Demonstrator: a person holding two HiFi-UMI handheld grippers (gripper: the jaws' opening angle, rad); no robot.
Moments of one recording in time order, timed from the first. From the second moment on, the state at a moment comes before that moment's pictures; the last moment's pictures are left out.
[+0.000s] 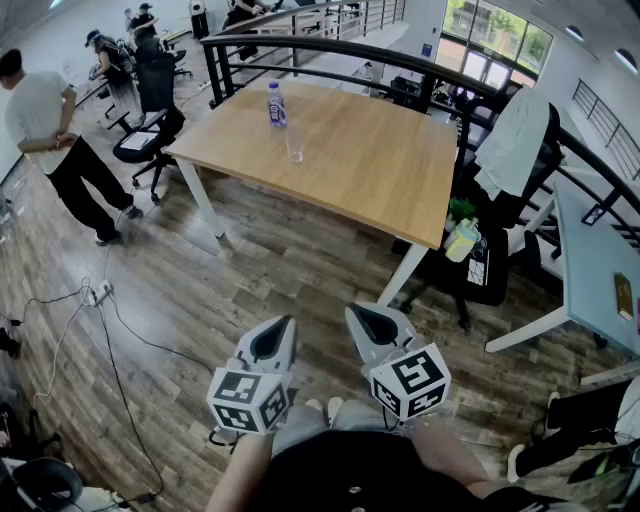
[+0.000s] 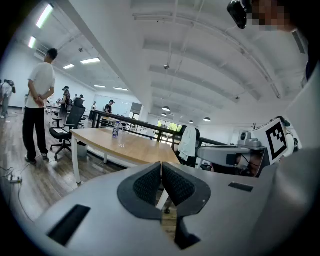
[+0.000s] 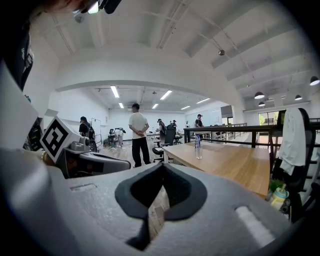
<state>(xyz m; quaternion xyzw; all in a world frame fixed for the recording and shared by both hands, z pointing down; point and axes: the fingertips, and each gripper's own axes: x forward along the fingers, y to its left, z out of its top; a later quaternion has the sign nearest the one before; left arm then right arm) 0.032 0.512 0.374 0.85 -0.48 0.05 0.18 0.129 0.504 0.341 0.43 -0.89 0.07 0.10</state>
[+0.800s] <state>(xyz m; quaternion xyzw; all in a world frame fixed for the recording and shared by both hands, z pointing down) 0.061 0.500 0.373 0.86 -0.47 0.05 0.18 0.141 0.492 0.336 0.39 -0.91 0.10 0.04</state>
